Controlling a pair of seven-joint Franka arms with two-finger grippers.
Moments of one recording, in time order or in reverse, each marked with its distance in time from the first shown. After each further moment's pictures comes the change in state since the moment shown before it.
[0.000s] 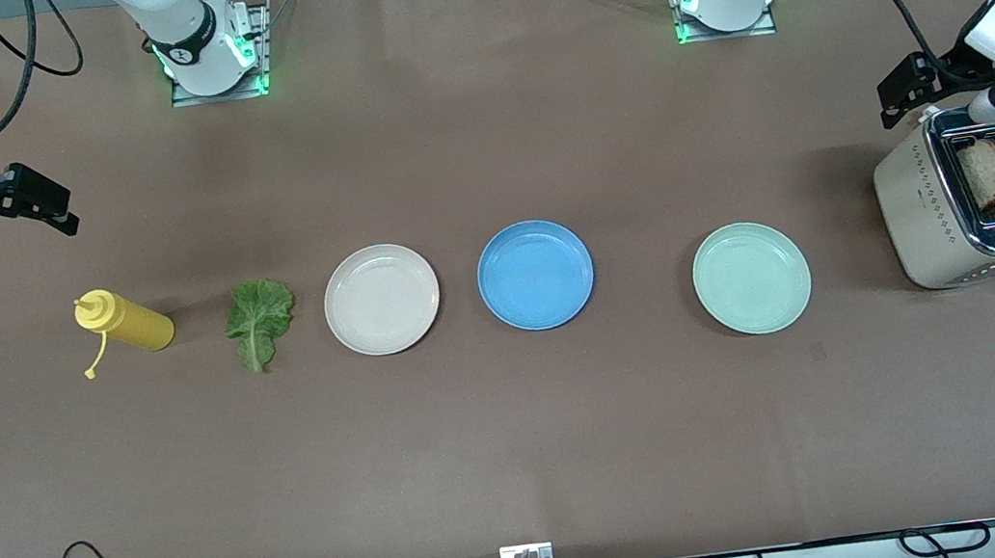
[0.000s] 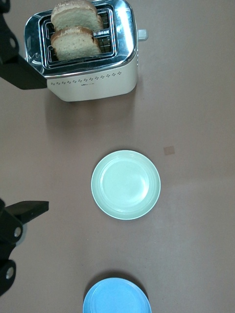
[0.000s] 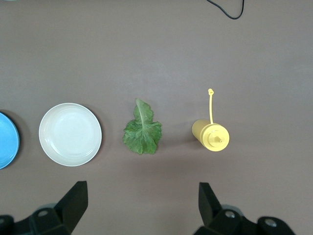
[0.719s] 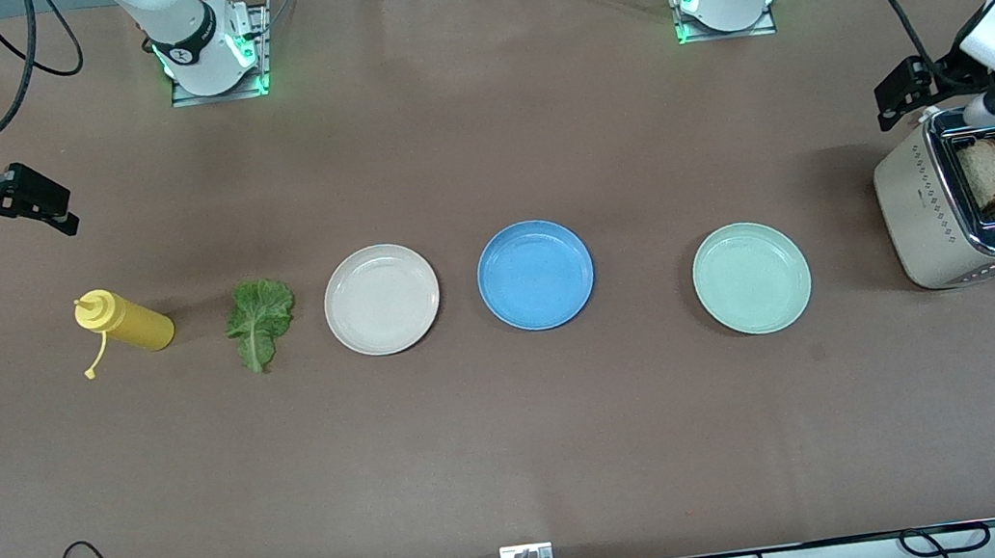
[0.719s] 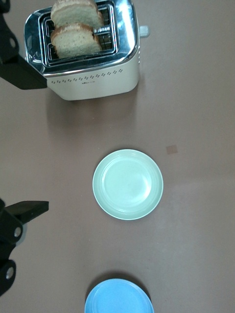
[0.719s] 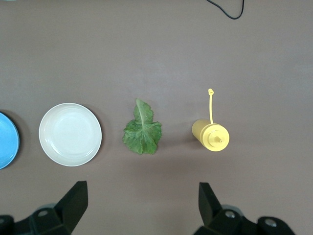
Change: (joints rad) left arm -0.005 0.027 0.000 0.001 0.000 -0.005 0.000; right arm 0.000 0.000 0.000 0.000 0.000 0.000 0.000
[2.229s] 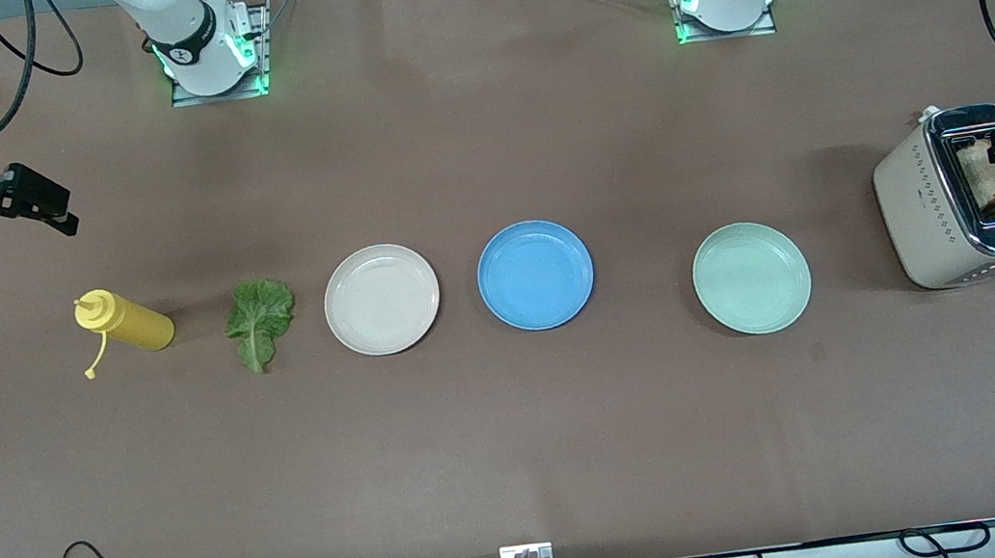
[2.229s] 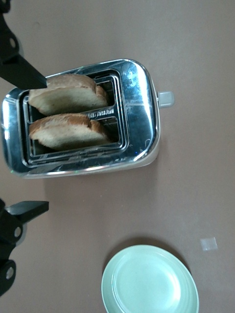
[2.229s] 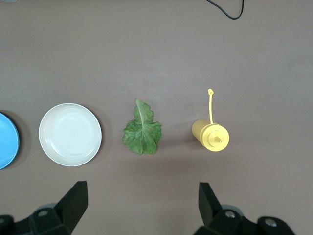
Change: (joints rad) left arm 0.336 0.170 0.023 -0.090 0.059 0.200 0.363; right arm -0.001 0.000 0.000 0.000 0.000 0.000 0.000
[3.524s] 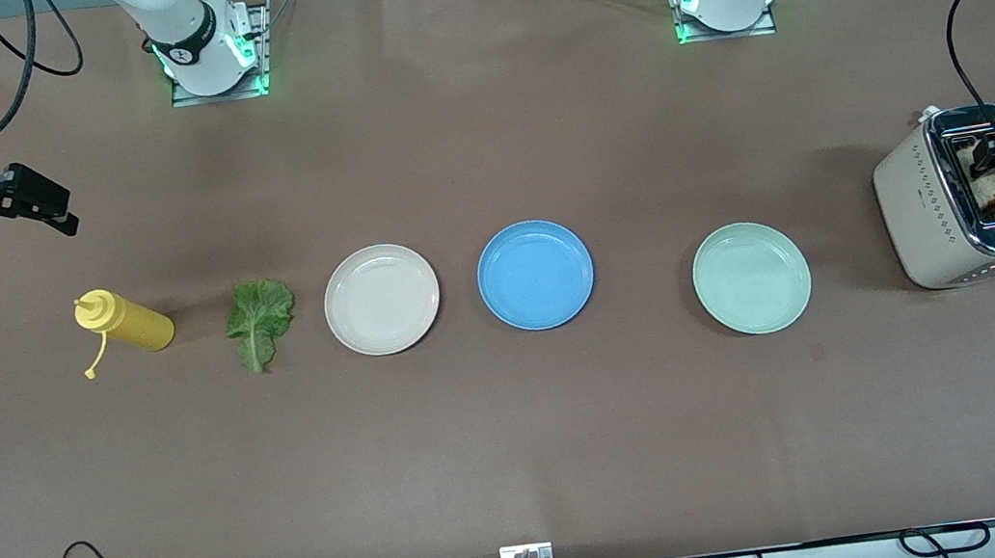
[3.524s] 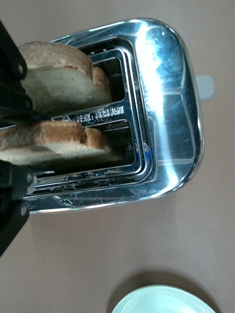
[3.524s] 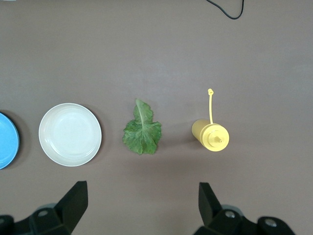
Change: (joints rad) left arm 0.082 0.035 -0.001 -0.199 -0.021 0.240 0.096; right arm 0.000 0.000 0.000 0.000 0.000 0.000 0.000
